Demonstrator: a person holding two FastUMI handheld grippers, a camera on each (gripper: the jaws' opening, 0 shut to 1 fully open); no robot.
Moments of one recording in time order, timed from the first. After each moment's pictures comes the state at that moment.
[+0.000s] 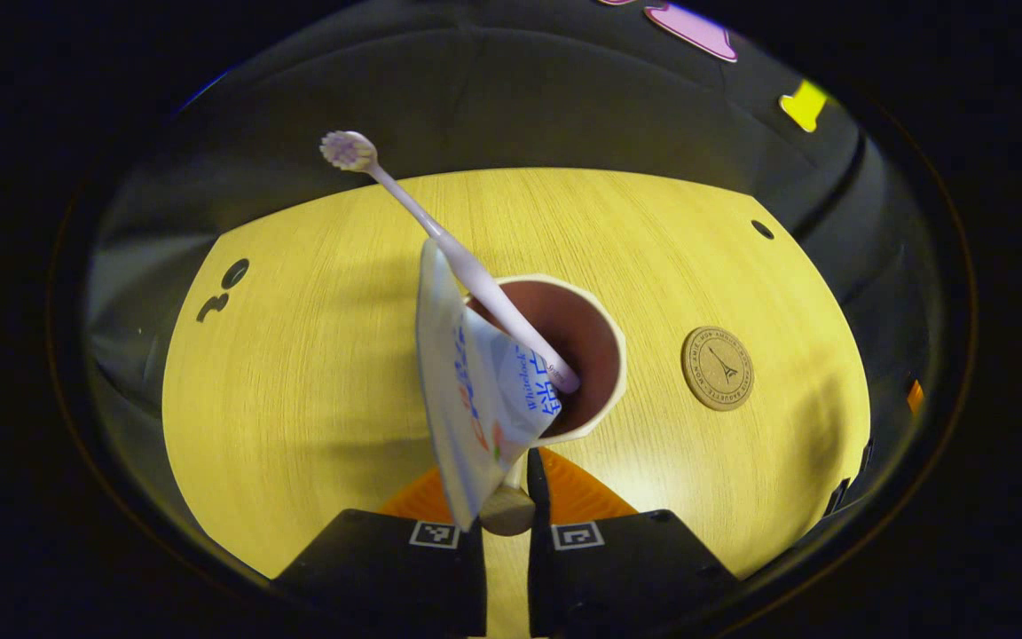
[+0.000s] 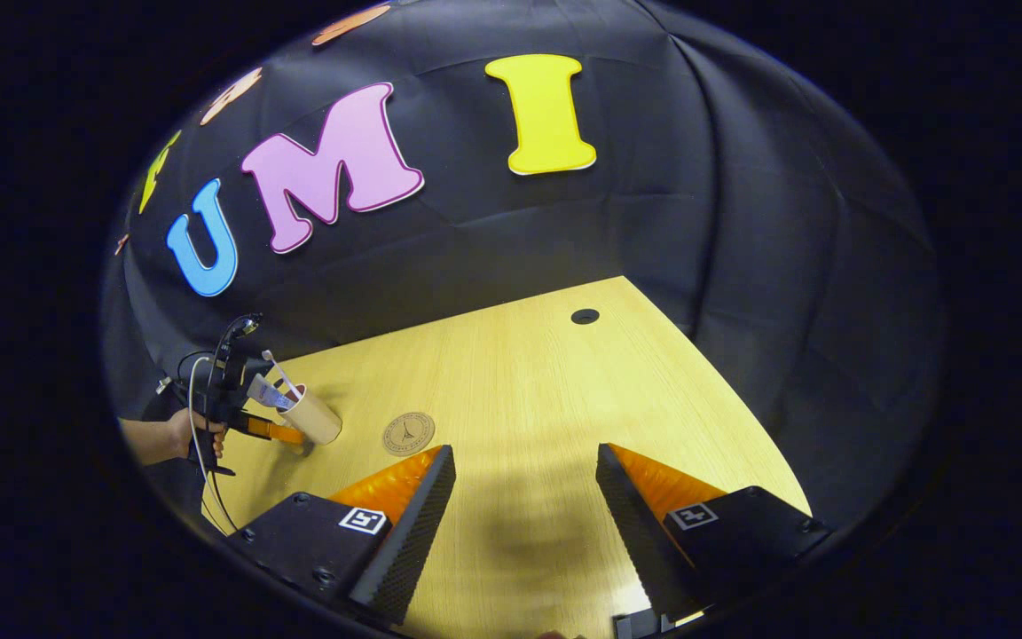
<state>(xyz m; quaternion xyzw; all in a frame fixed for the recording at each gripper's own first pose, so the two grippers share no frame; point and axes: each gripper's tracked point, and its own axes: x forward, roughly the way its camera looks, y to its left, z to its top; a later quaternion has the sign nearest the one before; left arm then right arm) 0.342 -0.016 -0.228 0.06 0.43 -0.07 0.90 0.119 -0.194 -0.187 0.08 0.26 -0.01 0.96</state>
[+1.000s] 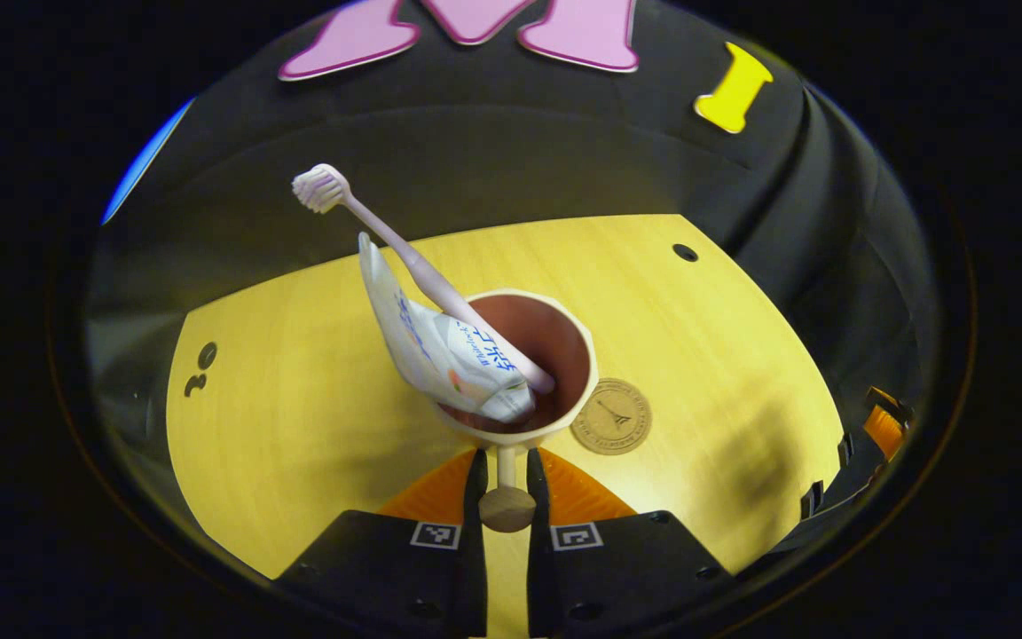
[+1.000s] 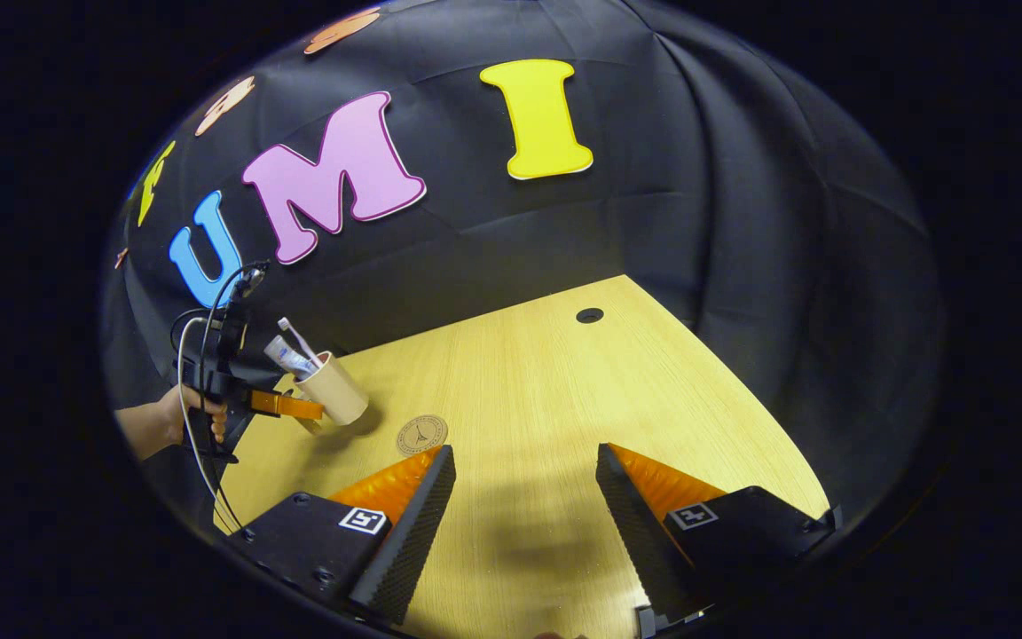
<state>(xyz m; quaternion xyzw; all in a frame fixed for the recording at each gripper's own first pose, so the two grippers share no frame) 0.341 -0.126 -0.165 0.12 0.38 -0.17 0.90 0.111 -0.186 -0.188 0.11 0.25 -0.01 0.96</state>
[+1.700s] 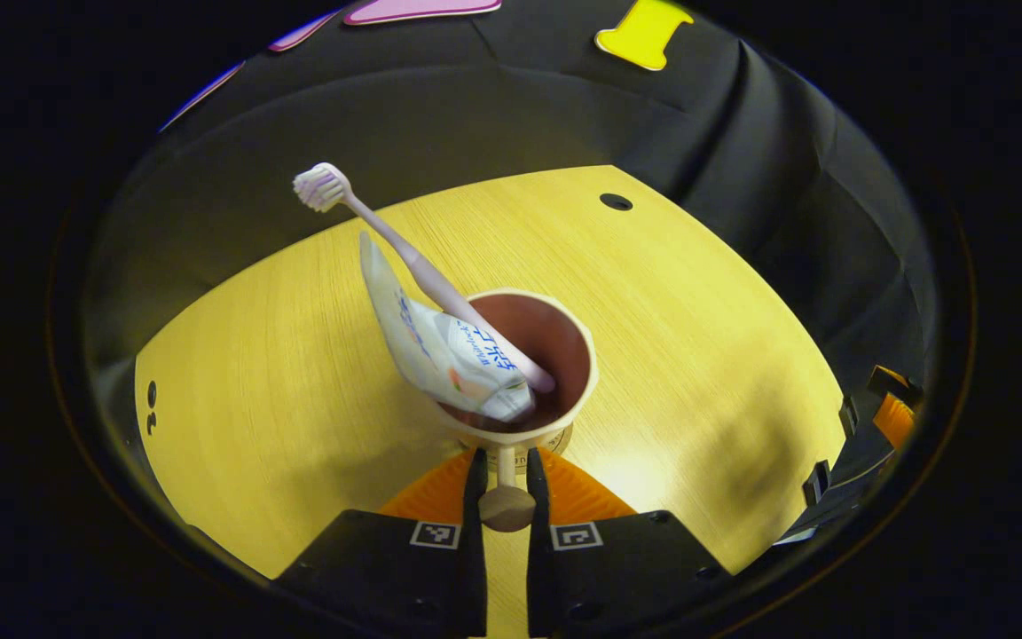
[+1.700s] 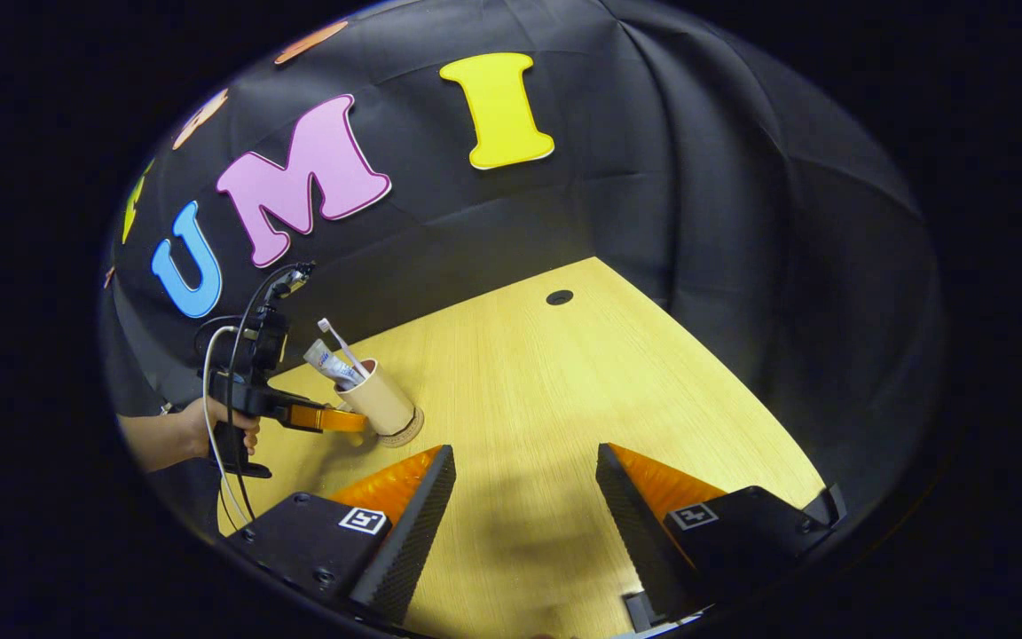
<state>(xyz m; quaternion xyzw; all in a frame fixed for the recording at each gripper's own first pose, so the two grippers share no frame) 0.336 -0.205 -0.229 0.17 0.41 -0.22 0.87 0.087 -0.212 -0.207 0.13 0.27 -0.04 0.95</state>
